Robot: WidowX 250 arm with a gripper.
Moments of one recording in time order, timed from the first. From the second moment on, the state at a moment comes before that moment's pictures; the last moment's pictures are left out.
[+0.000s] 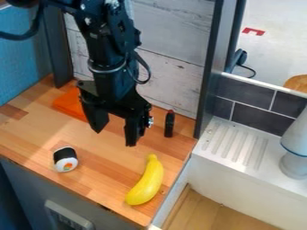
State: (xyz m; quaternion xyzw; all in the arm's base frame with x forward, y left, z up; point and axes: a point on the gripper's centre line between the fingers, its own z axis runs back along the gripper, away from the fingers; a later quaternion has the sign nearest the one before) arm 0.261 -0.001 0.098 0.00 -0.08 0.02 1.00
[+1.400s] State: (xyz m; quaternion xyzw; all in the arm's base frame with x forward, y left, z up) arm 0.374 -0.010 0.051 0.03 -0.09 0.06 0.99
